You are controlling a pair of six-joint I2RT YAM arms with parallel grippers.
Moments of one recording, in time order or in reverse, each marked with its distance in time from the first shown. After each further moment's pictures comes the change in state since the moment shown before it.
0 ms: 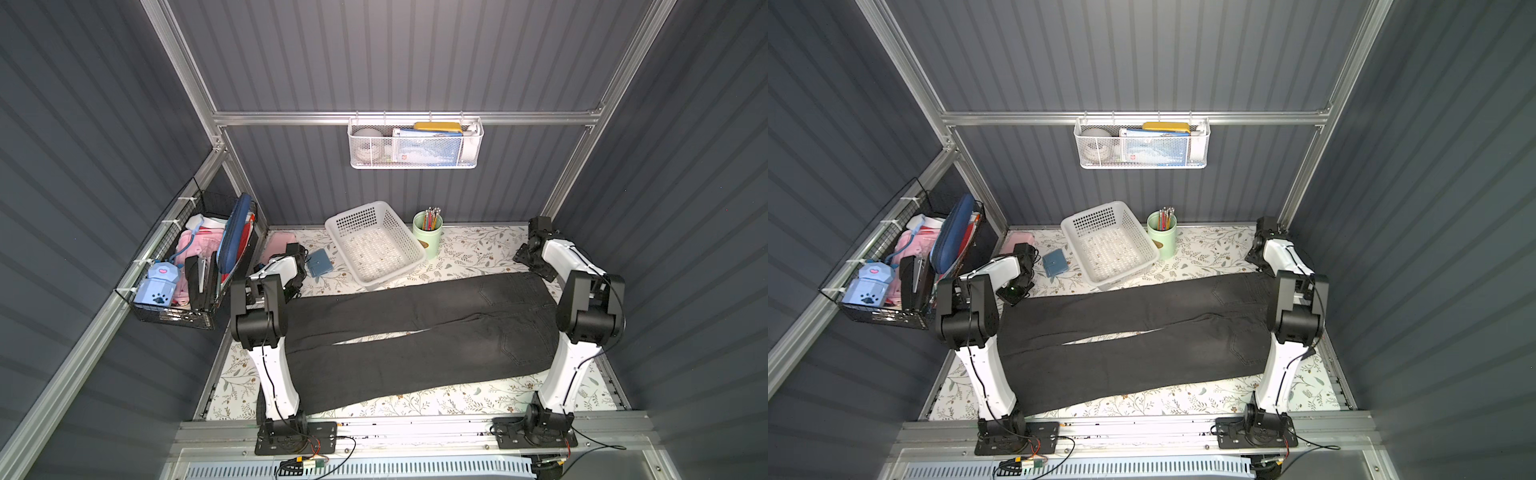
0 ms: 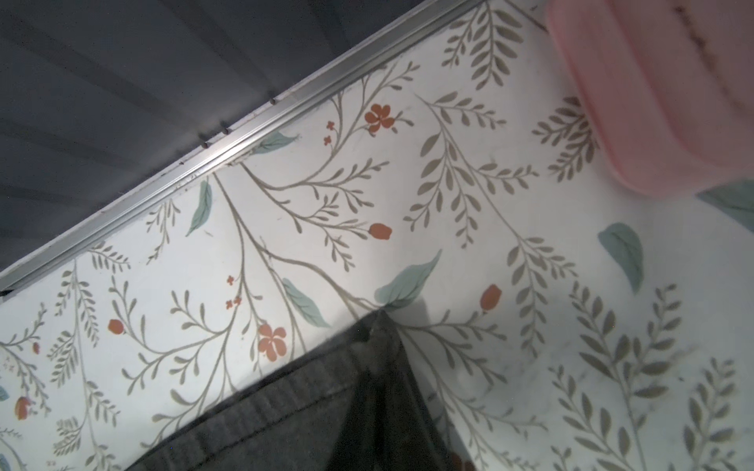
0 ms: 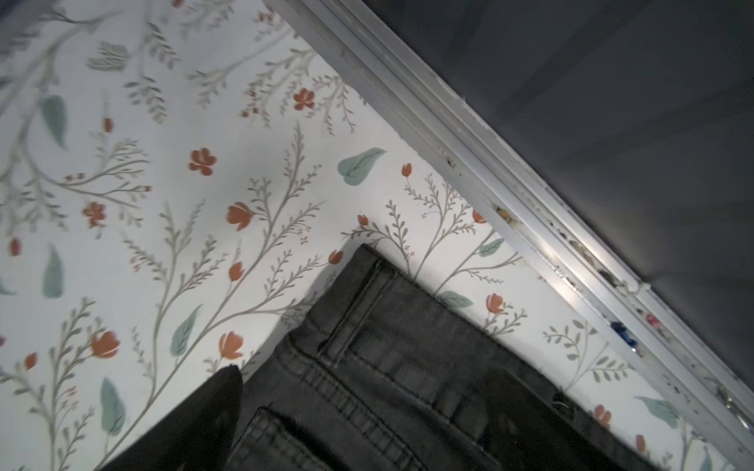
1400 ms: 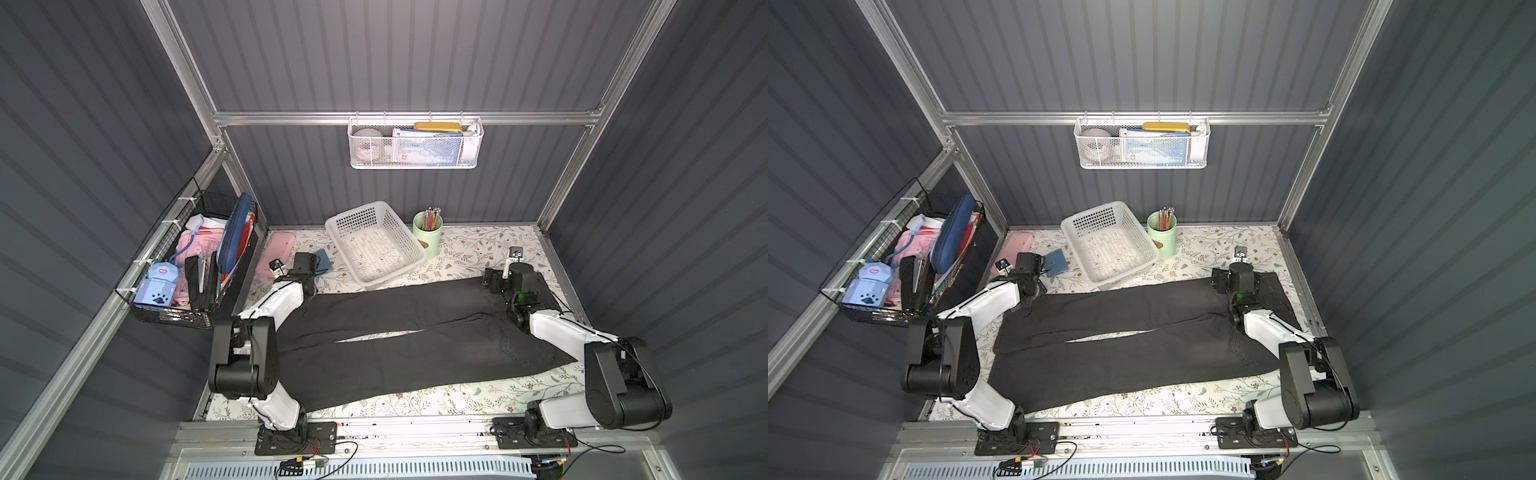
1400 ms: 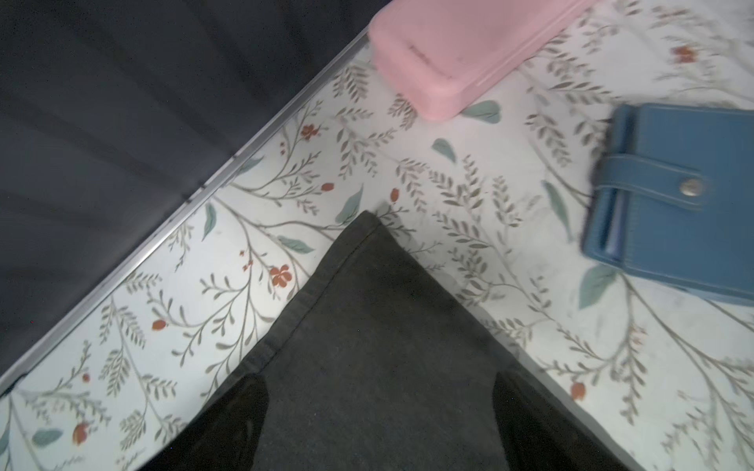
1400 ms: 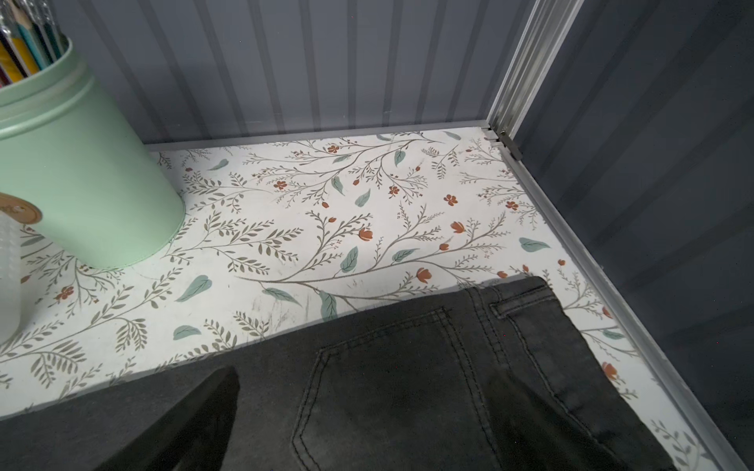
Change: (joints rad) left arm -0.141 -0.381 -0.364 0.236 -0.018 0.245; right arm 0.296 -0.681 -1.022 1.058 -0.071 -0.492
